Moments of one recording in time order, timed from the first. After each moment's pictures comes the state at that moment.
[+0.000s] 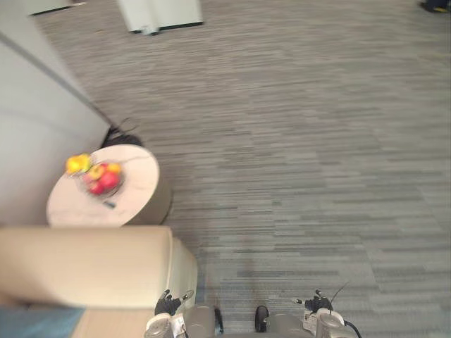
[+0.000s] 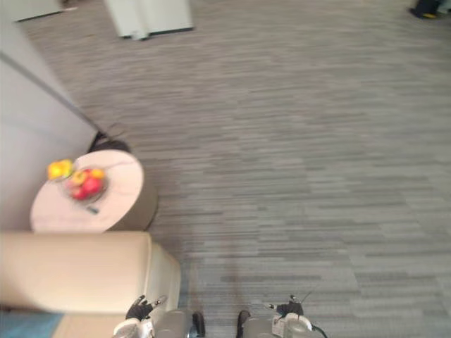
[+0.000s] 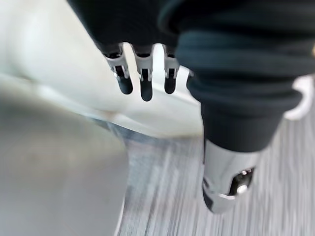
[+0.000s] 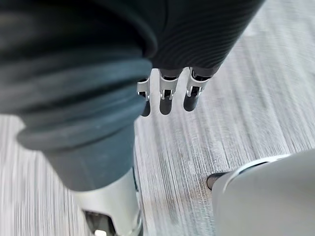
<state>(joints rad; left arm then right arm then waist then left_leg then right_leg) 0.06 -0.03 0.26 0.99 -0.02 -0.06 0.11 -0.01 -0.05 -0.26 1.01 -0.02 0.01 -0.17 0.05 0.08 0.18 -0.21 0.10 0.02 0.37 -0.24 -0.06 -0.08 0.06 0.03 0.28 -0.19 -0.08</state>
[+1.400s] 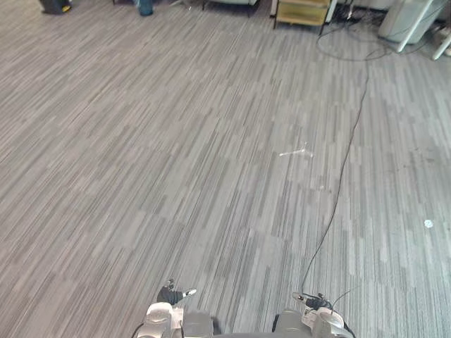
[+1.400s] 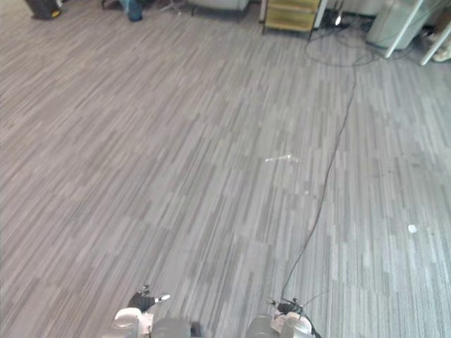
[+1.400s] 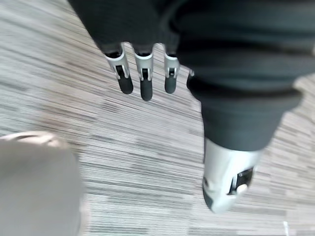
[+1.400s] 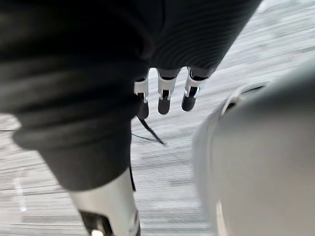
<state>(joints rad) -0.01 0.09 0.01 1.00 0.02 -0.03 0.12 -0.06 -0.08 -0.31 1.07 0.10 0.00 -0.19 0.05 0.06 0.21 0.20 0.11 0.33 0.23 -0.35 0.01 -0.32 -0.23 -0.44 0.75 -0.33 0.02</state>
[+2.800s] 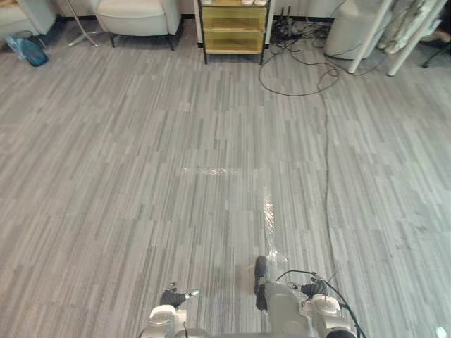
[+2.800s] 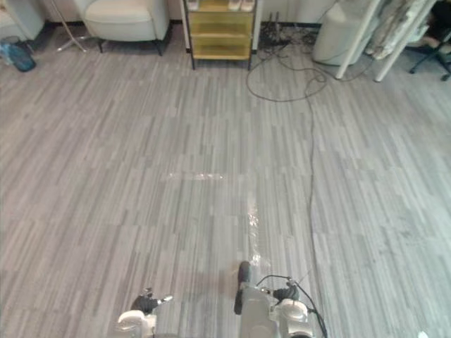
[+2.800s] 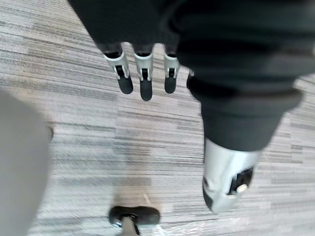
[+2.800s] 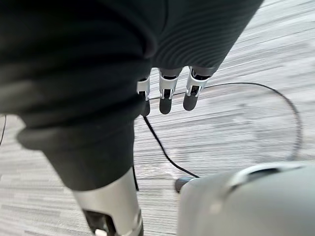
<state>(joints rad) 0.02 0.00 0.06 1.01 0.00 -0.03 0.13 -0.06 -0.09 -0.21 0.96 -0.08 0.01 -0.19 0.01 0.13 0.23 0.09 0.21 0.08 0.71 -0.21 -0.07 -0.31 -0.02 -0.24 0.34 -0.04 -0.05</state>
